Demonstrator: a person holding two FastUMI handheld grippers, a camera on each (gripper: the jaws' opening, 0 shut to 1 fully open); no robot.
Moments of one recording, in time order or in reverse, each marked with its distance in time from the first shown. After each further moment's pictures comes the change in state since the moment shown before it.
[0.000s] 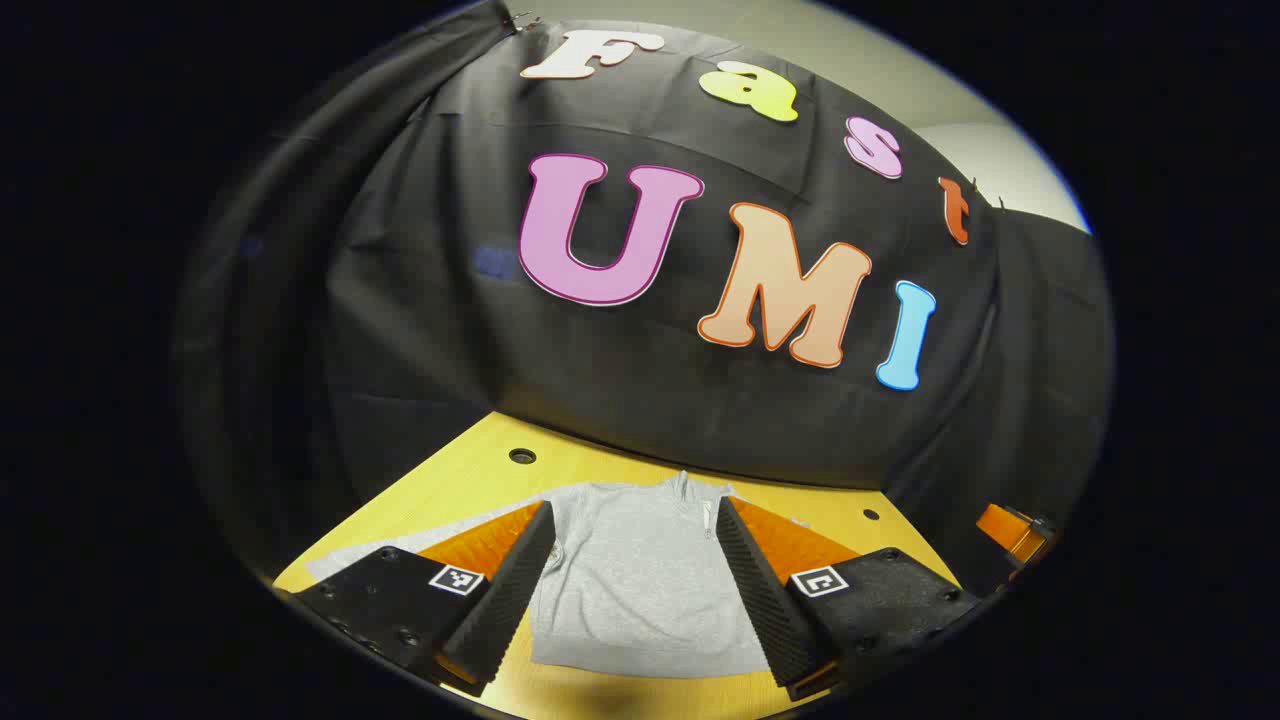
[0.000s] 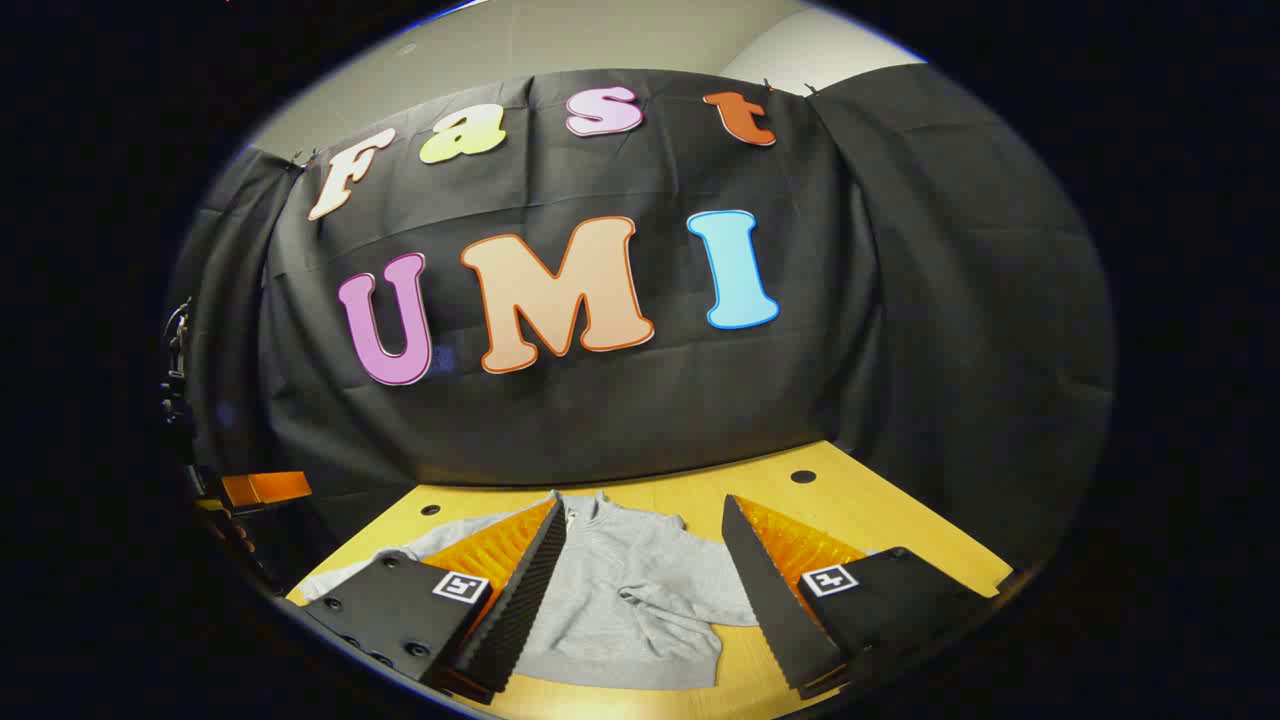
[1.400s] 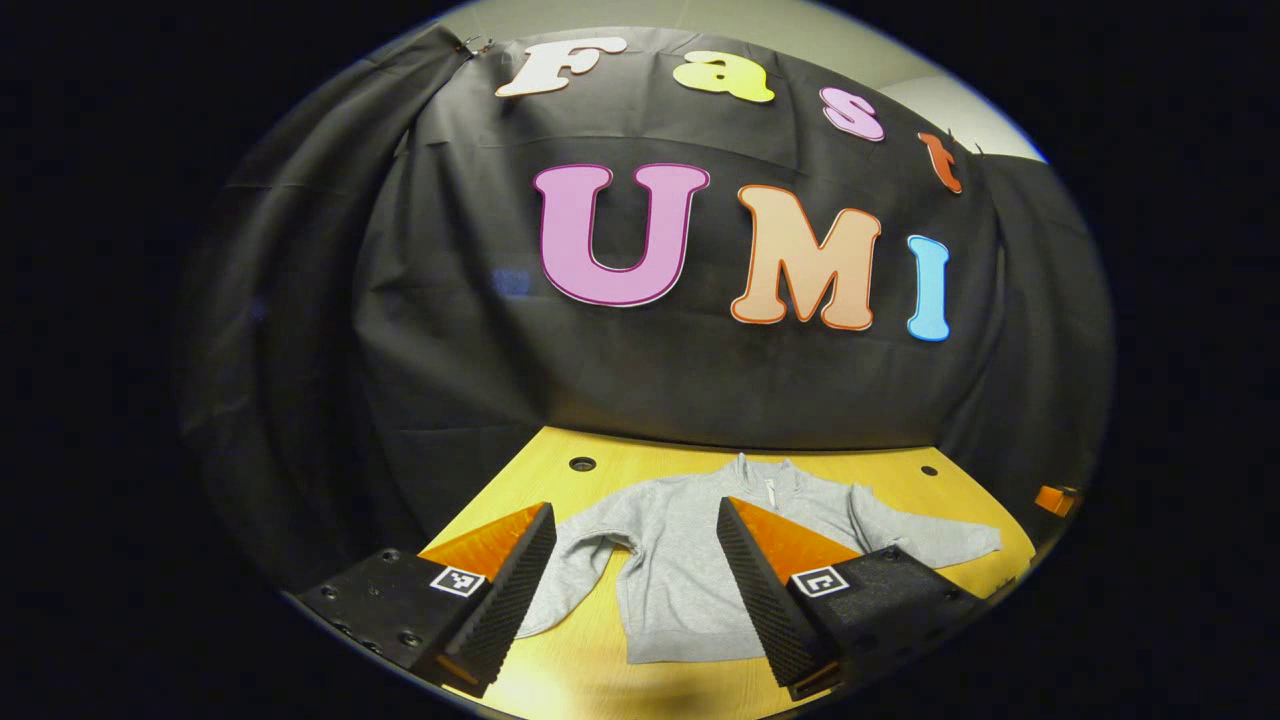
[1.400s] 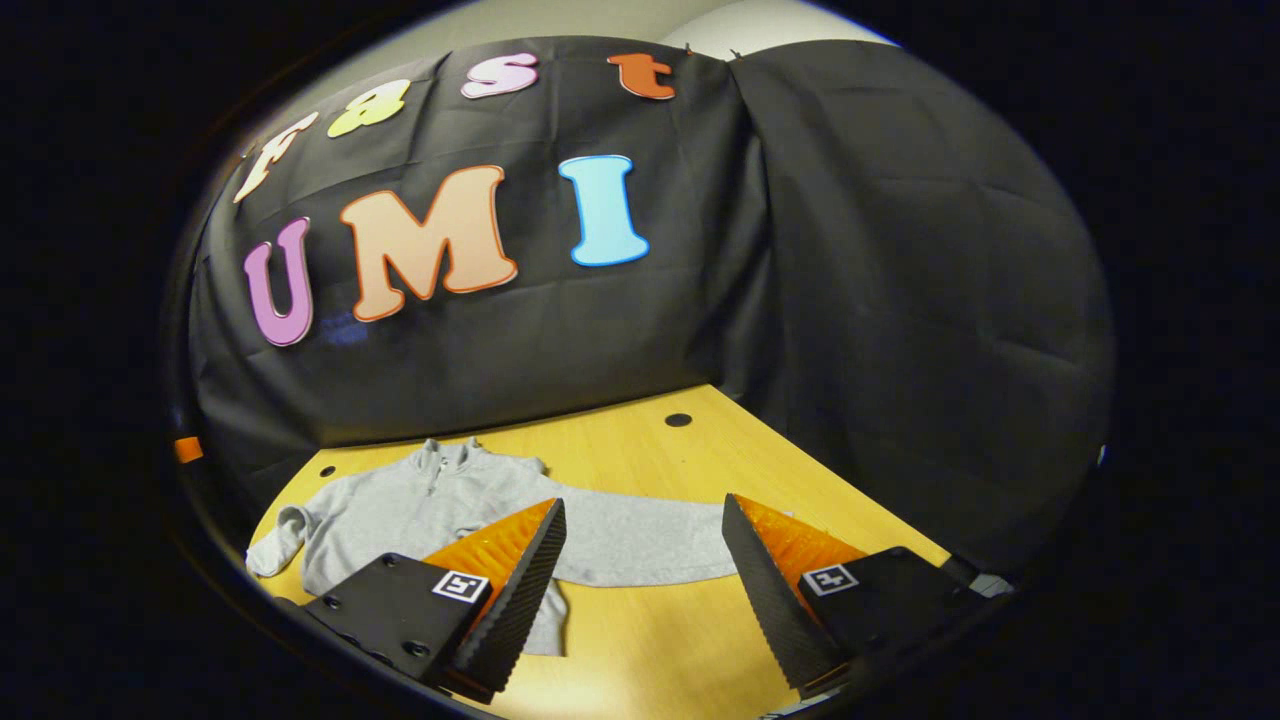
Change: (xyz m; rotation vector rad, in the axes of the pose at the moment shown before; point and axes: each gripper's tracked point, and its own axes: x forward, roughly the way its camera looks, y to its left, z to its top) left arm -0.015 0.058 -0.005 0.161 0.004 0.093; right arm -0.004 -0.180 -0.076 0.015 0.133 -0.264
